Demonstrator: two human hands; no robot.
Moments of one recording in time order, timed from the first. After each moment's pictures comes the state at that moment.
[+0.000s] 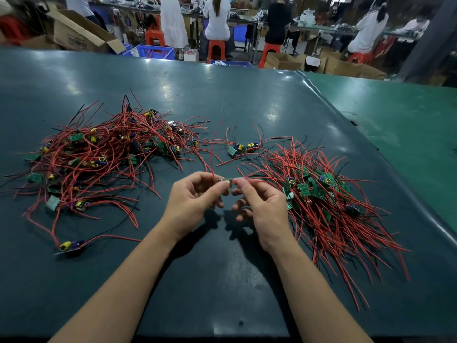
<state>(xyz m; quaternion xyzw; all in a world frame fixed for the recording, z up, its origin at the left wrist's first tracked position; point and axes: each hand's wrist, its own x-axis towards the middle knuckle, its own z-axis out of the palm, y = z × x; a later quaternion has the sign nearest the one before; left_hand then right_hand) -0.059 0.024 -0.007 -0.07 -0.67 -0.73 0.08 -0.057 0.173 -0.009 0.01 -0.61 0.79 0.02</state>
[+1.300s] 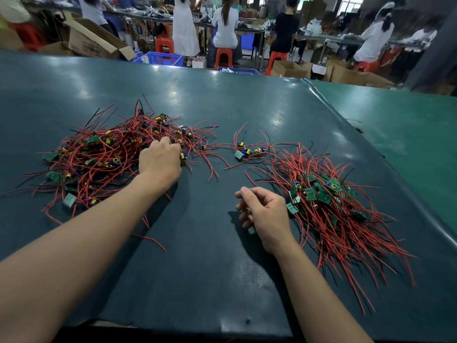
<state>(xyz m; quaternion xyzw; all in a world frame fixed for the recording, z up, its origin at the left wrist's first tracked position) -0.149 -0.058 0.012 0.05 -0.98 0.02 0.18 -0.058 0.170 -0.013 0.03 -0.70 0.71 0.02</state>
